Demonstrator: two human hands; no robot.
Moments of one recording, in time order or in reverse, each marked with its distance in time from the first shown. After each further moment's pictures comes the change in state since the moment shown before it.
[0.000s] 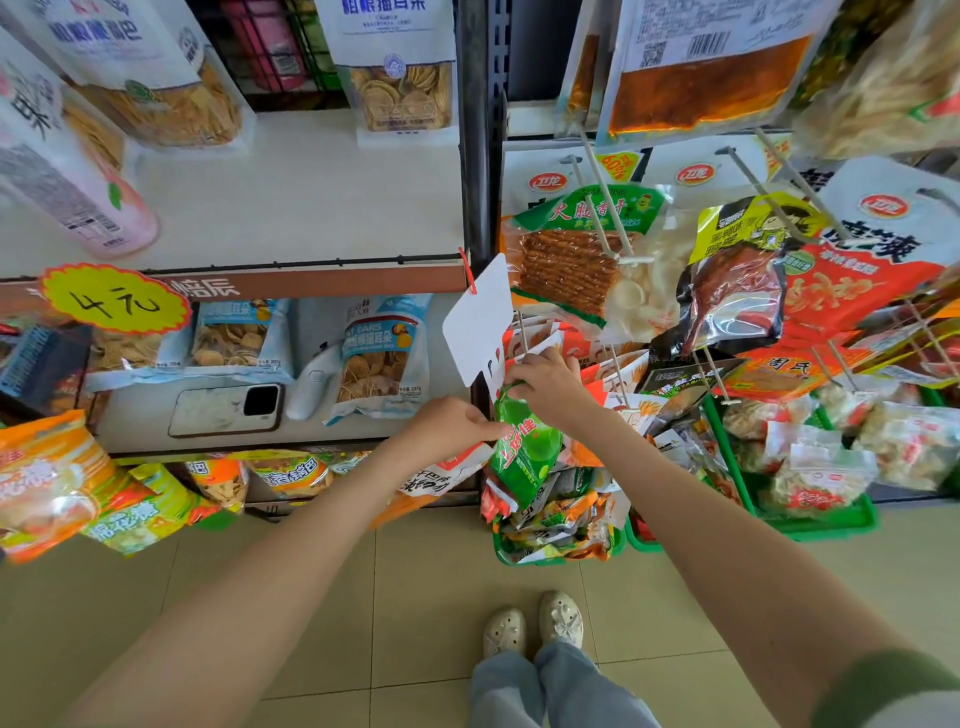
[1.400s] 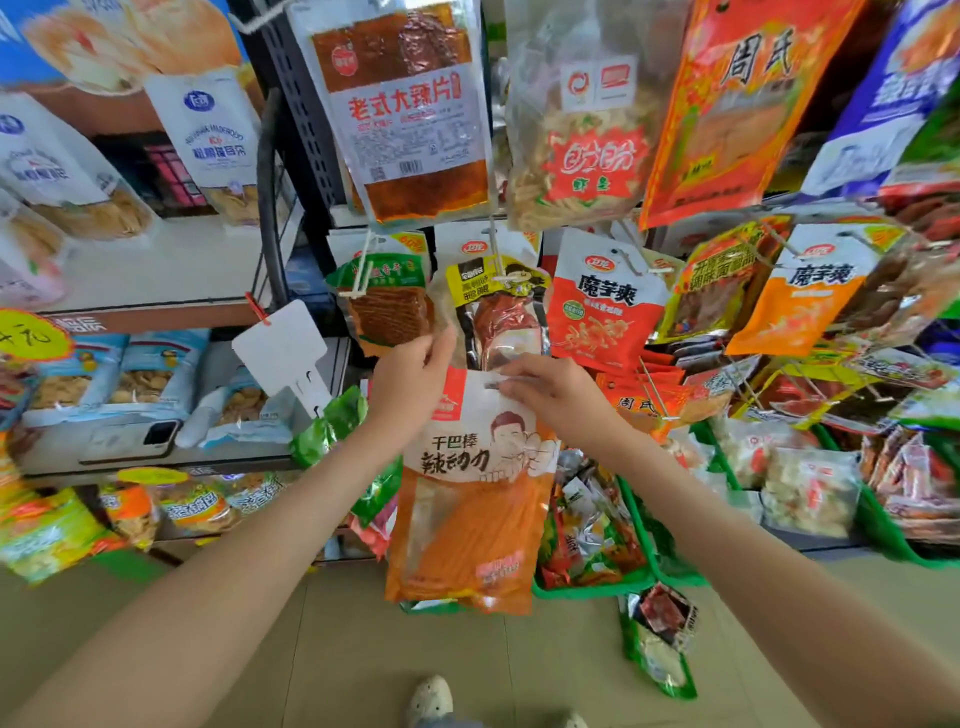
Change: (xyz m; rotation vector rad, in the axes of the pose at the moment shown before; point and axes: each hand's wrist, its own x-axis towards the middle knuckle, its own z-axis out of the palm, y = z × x) left_hand -0.074 0.266 0.084 -0.205 0.817 0.304; right_hand -0.217 0.161 -0.165 0.566 0.369 -0.362
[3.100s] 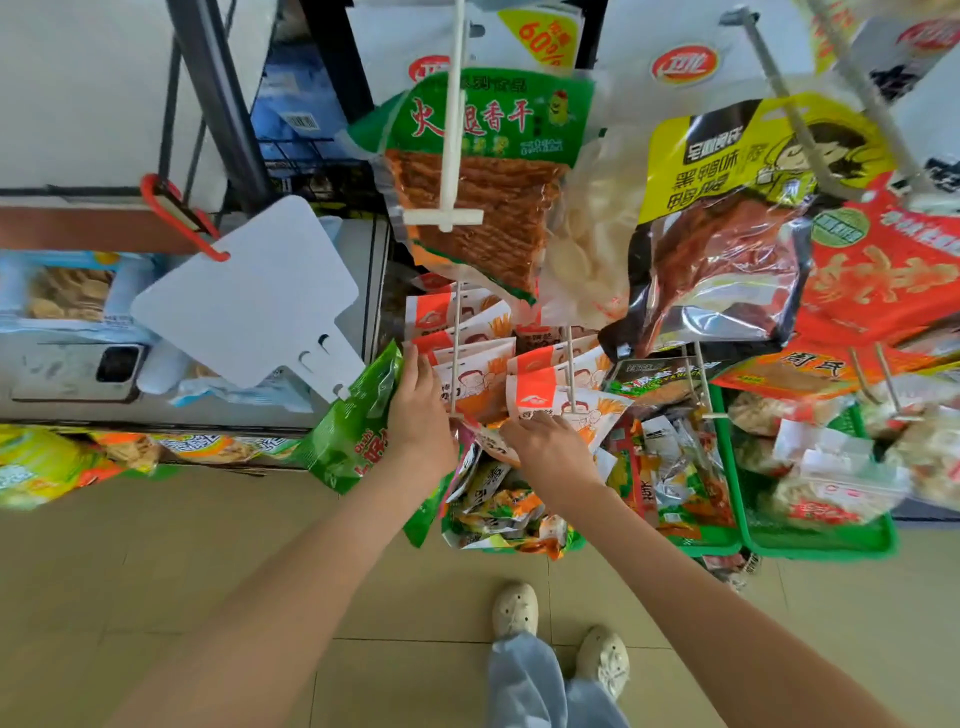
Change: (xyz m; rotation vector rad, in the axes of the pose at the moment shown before) left_hand 0.063 -0.256 0.082 1.531 -0.750 0.131; right_hand 0.059 0.178 0.247 -0.601 -0.346 0.094
